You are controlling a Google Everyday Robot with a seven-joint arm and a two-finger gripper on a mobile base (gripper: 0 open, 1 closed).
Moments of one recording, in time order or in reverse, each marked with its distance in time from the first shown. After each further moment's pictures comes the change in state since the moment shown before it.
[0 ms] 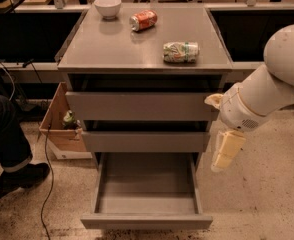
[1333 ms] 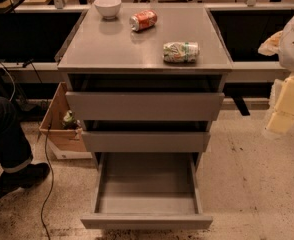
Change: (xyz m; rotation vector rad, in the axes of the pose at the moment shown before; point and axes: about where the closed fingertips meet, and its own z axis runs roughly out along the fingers) arm -0.006 0.003 -0.174 0.124 0.199 0.131
